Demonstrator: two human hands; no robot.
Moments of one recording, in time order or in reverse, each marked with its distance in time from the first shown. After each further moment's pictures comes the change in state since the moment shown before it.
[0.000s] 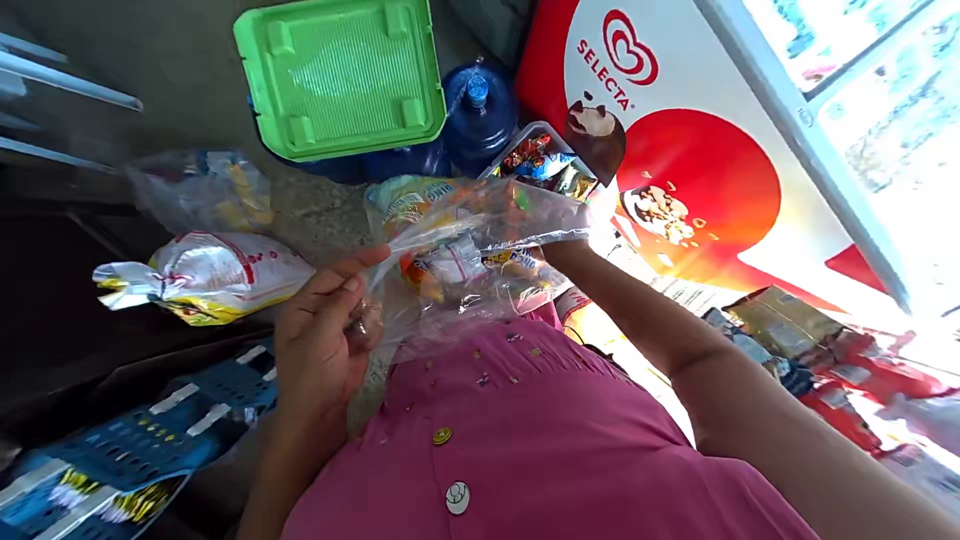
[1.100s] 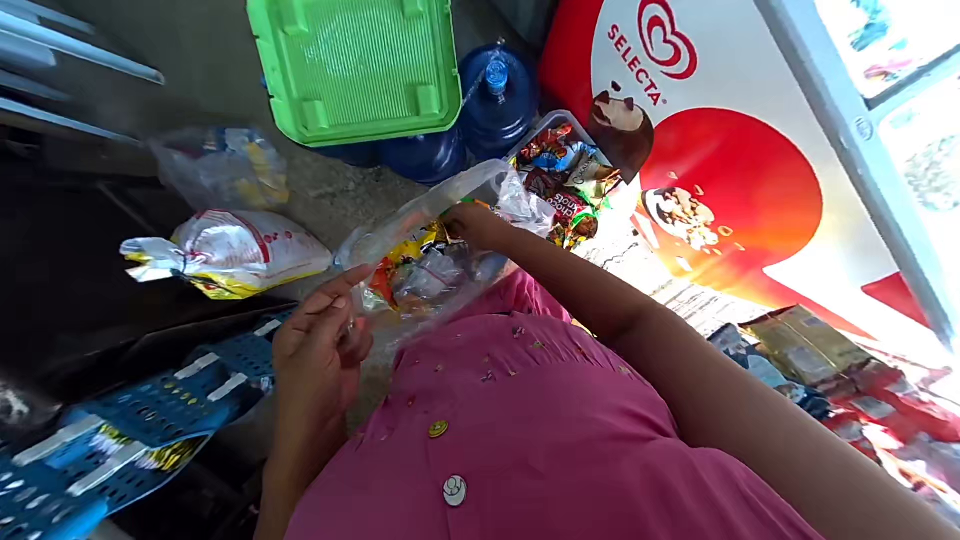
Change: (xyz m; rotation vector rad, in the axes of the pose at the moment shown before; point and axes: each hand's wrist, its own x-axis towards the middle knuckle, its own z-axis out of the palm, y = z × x) left_hand -0.004 -0.013 -0.007 0.086 0.238 -0.086; right_hand 0.099 -0.089 0.017 0.403 -0.279 -0.546
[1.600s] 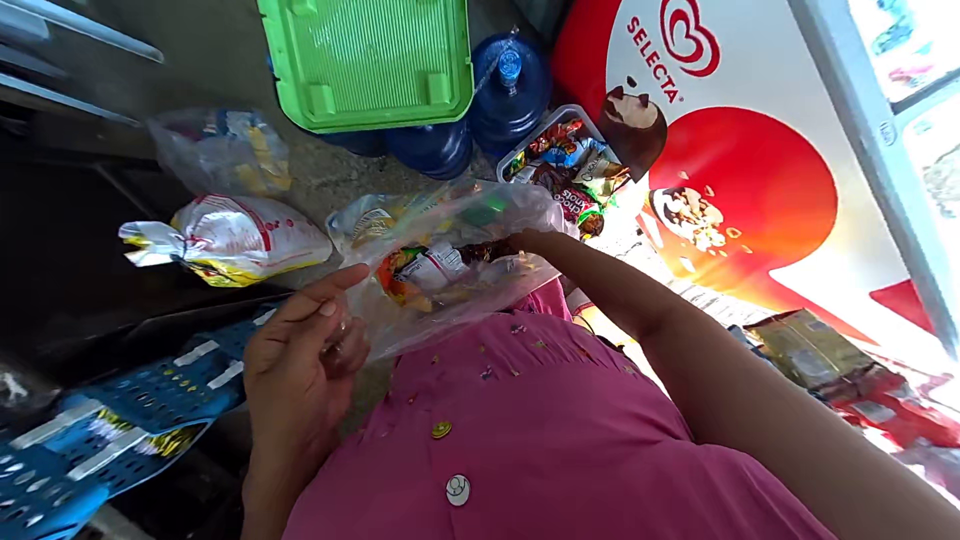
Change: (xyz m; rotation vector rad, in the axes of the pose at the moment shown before) left_hand -0.009 0.026 -0.010 -0.067 -0.102 0.081; right_hand -0.041 -0.010 -0.018 -0.193 -0.446 0.558
